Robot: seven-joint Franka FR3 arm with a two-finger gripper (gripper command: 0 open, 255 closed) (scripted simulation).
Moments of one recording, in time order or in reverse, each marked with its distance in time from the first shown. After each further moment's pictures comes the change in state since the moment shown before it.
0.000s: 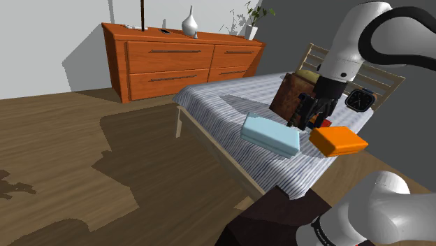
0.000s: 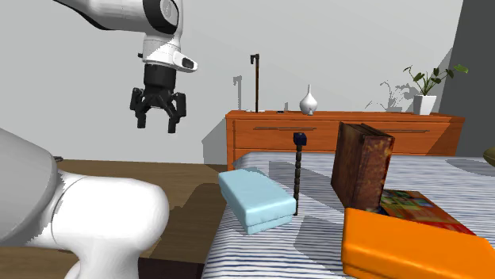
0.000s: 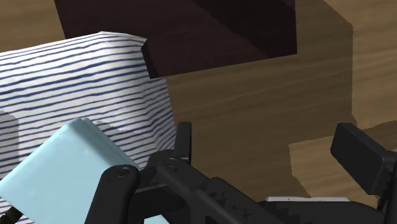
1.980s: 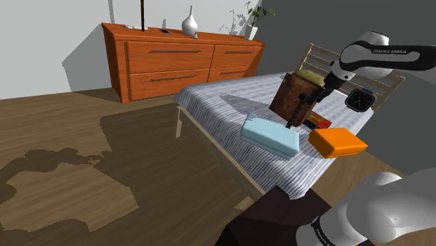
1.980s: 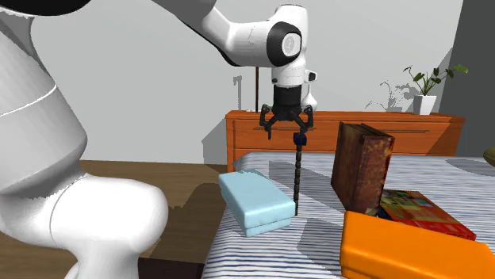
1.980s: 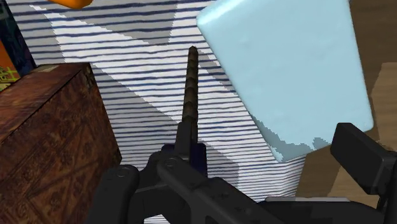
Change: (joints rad) arm -0.043 0.431 -0.608 0.209 -0.226 0.601 -0.716
